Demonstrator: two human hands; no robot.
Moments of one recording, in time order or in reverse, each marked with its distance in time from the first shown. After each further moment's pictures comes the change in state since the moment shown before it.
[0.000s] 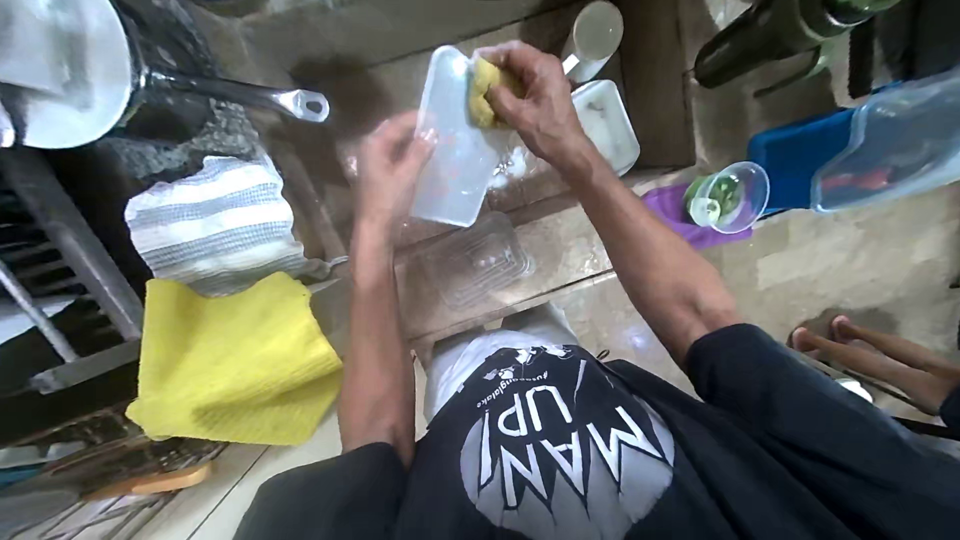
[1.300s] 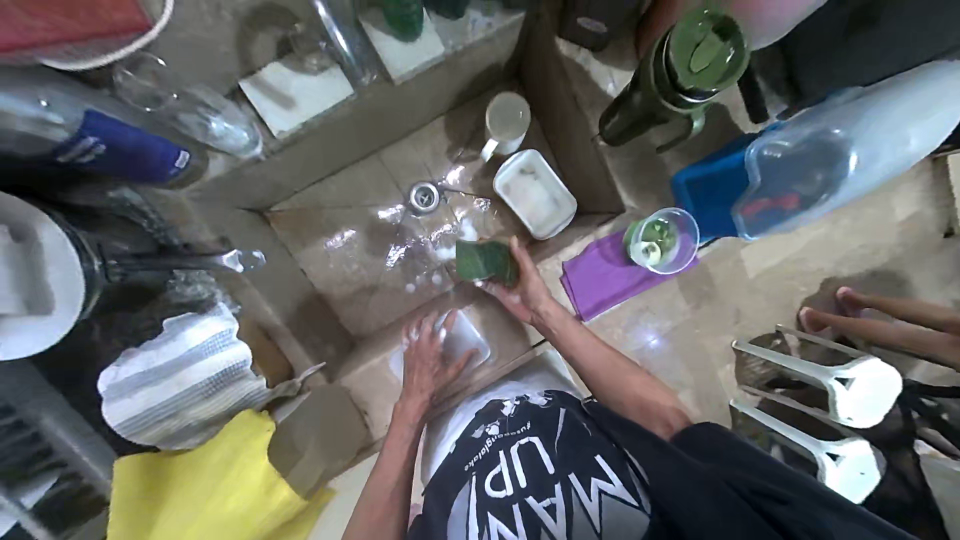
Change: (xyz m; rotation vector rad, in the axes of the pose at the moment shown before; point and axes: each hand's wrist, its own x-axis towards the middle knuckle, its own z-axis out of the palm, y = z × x) left_hand -0.096 -0.106 0.097 0.839 -0.279 0.123; right_hand -0.142 0.028 -0.016 1.018 0.369 0.744
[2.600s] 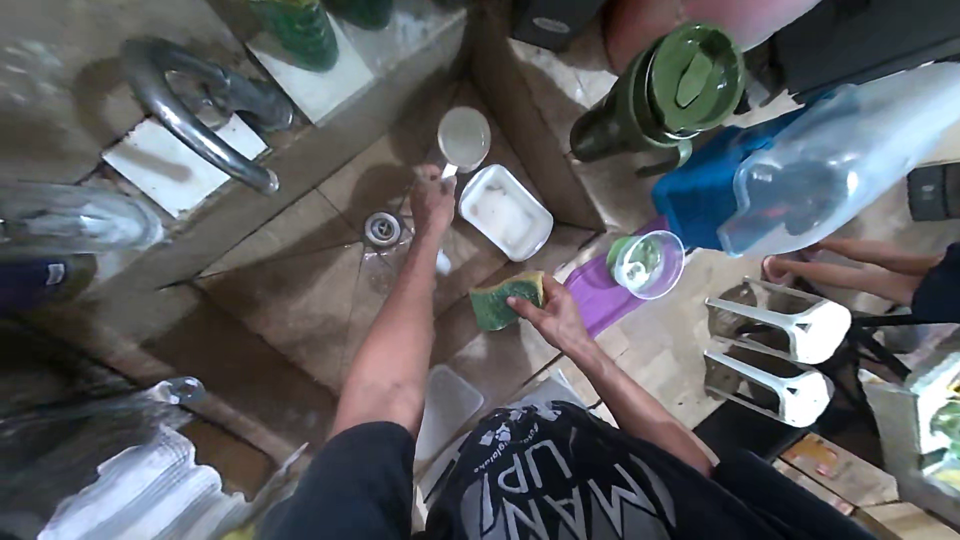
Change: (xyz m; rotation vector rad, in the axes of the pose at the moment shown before) left_hand 0.379 0.034 0.036 -0.496 -0.101 -0.391; right_hand 0.002 -0.052 -0.056 -0.754 0.300 -0.179
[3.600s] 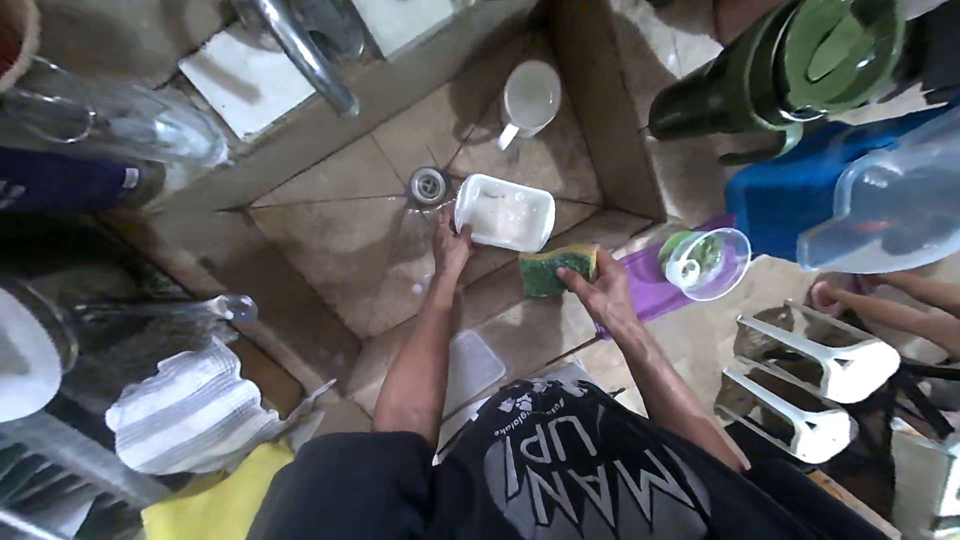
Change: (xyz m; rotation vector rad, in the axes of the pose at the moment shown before) left_hand -0.093 -0.124 -0.009 -0.191 0.023 -0.241; right_hand 0.008 0.002 -0.010 -0.165 -0.019 -0.084
